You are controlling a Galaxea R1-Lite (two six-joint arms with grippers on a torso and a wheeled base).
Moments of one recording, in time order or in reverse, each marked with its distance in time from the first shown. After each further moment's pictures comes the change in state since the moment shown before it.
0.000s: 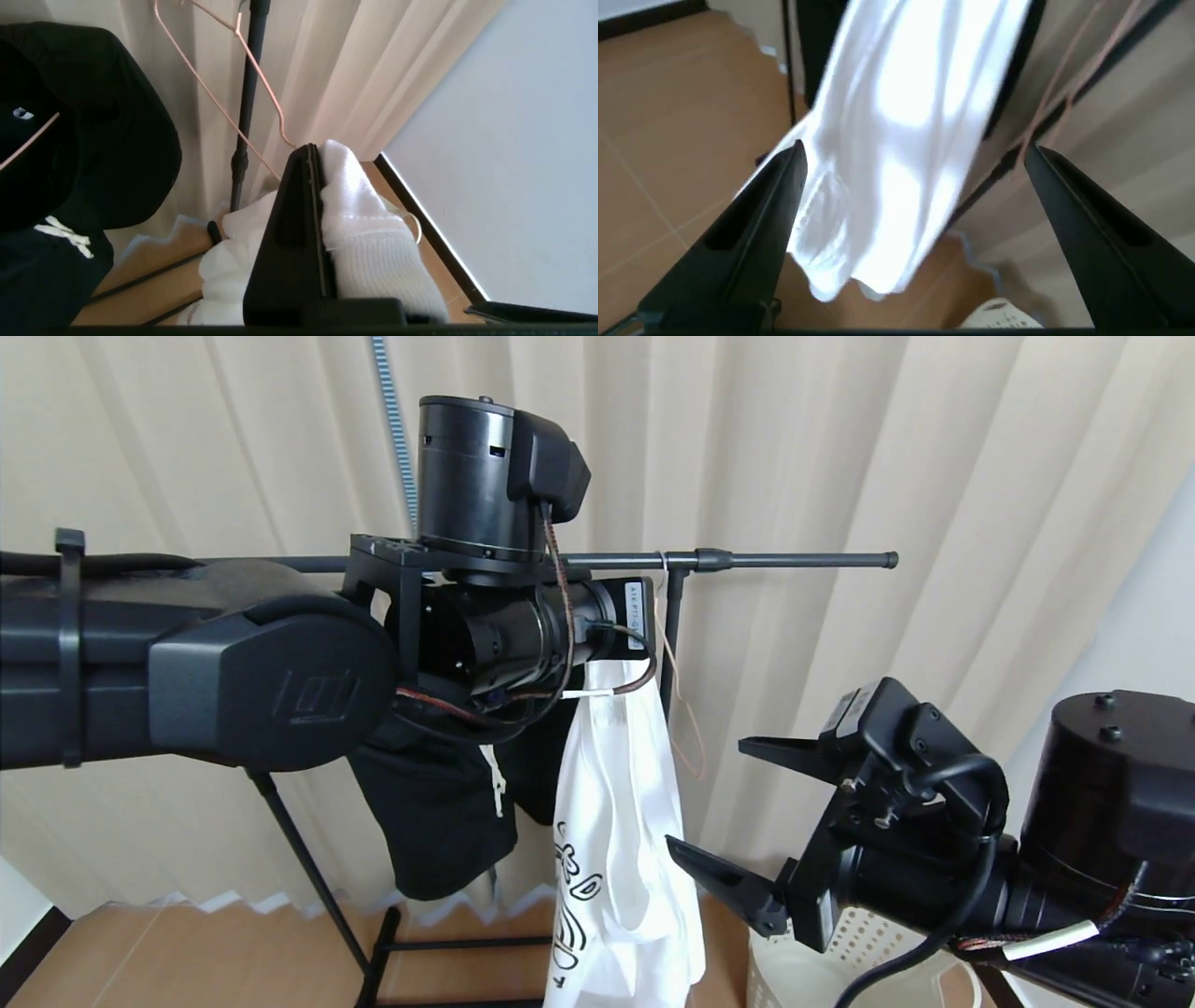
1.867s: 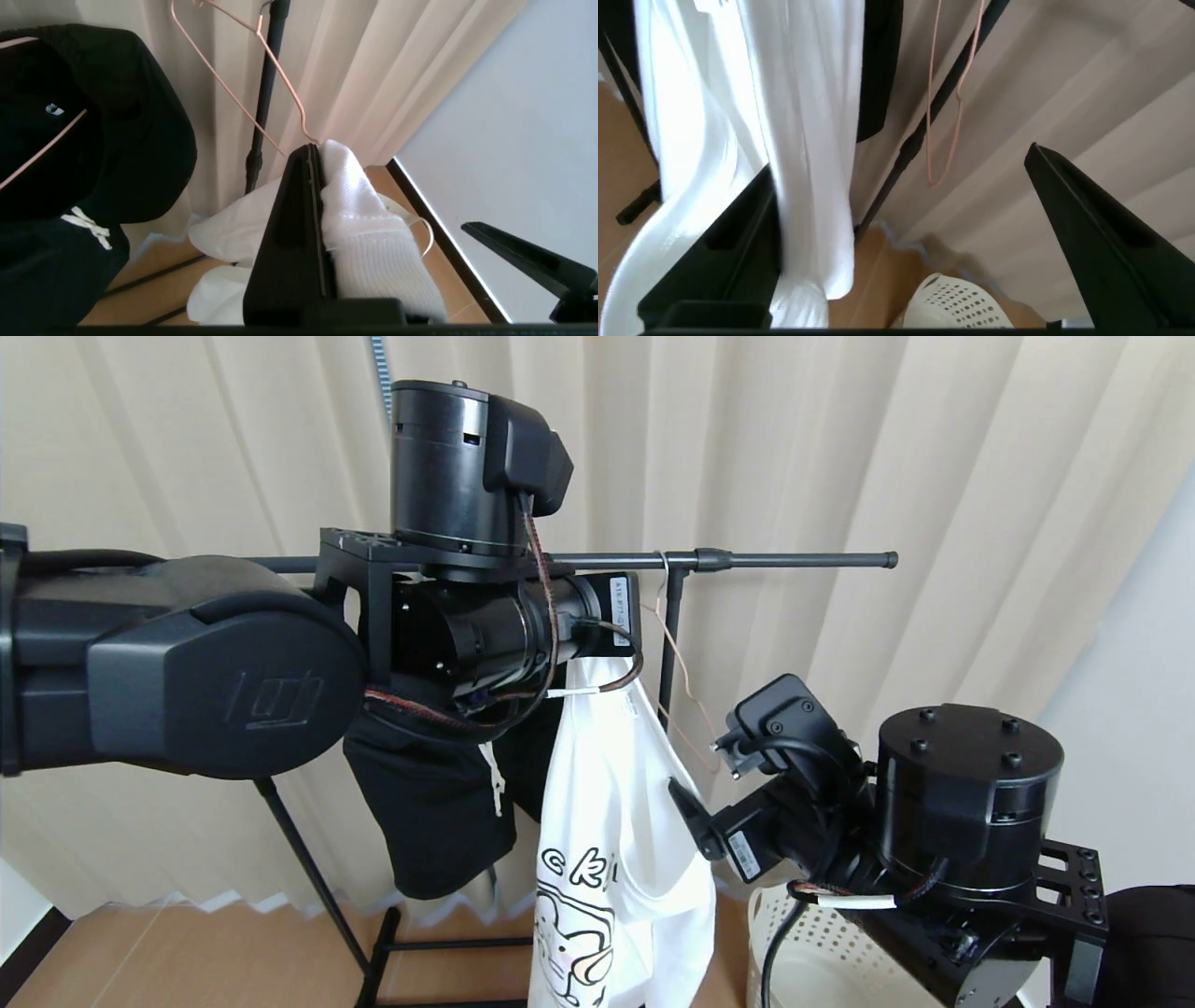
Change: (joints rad) left arm 0.001 -0.037 0.032 0.001 0.047 0.004; right arm 0.061 0.181 -0.095 -0.050 -0.529 -0.065
